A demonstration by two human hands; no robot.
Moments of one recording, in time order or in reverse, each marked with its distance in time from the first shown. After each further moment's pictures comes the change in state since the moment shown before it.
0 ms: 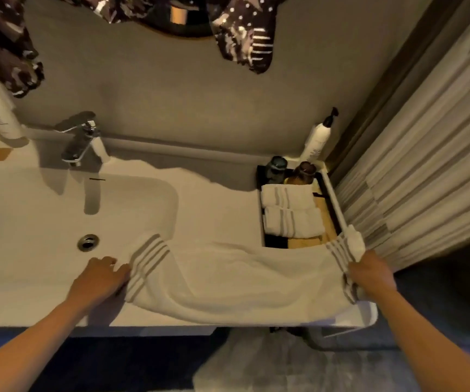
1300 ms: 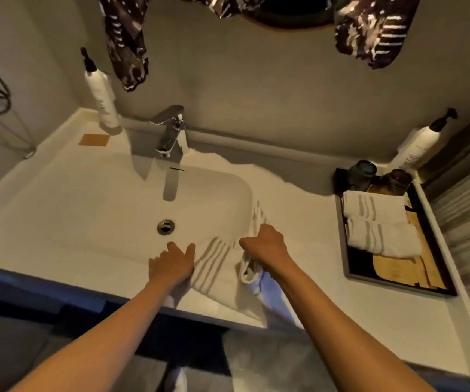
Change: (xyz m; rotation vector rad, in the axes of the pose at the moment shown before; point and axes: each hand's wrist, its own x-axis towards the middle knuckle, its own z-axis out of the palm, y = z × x) left_hand 0.003 -0.003 -0.021 0.031 -0.052 -0.253; right_hand -0.186 -0.279 0.156 0.160 -0.505 -0.457
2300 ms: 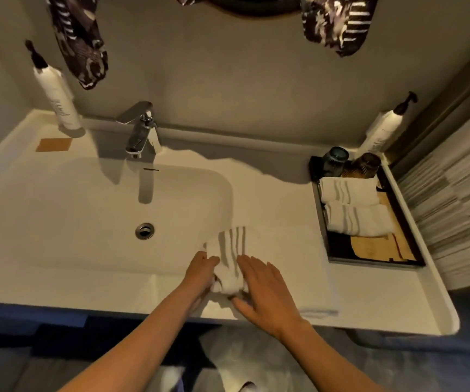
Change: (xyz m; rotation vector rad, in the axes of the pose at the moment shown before) left_hand -0.038 0.057 0.043 -0.919 -0.398 0.001; right_hand -0.029 0.133 0.046 -0.542 0.144 -0.627
